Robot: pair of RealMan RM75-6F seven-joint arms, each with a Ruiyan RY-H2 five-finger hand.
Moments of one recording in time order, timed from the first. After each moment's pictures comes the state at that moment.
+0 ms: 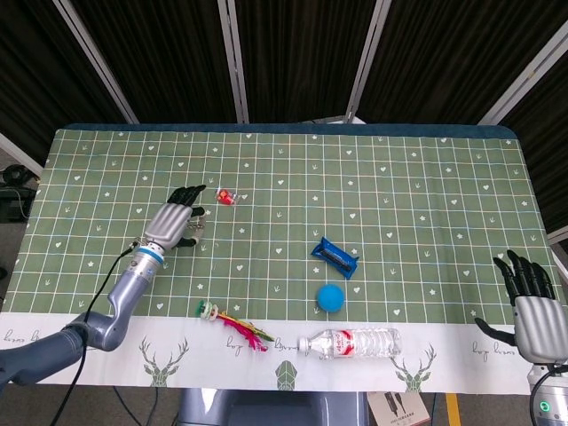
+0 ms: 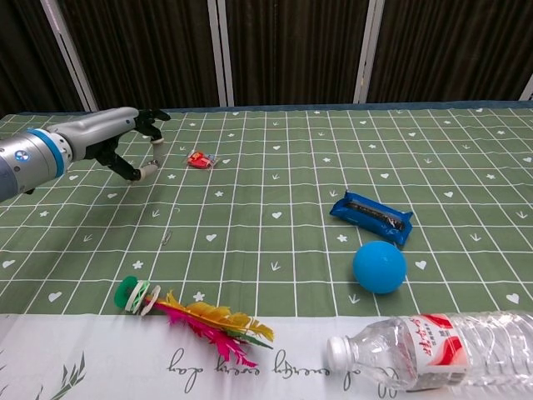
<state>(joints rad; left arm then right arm) -0.76 -1.64 -0.22 -1.12 1.23 0.86 -0.02 0.04 -1.14 0.08 -1.64 -1.48 1.52 -0.06</state>
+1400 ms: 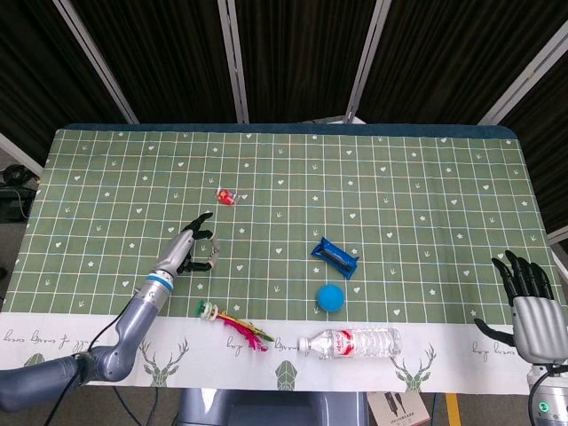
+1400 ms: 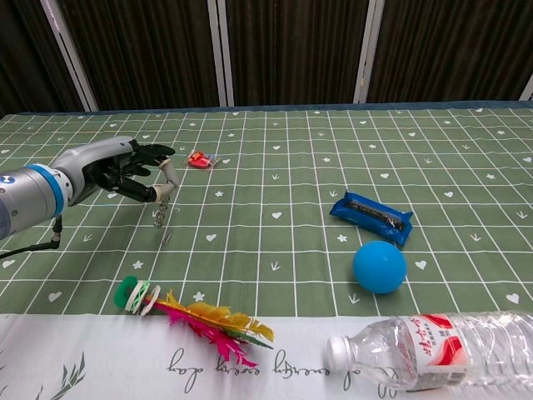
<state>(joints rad) -0.66 -1.62 -0.26 -1.43 0.99 0.85 -0.18 0.05 -1.14 0.08 -1.64 -1.49 1.52 -0.07</state>
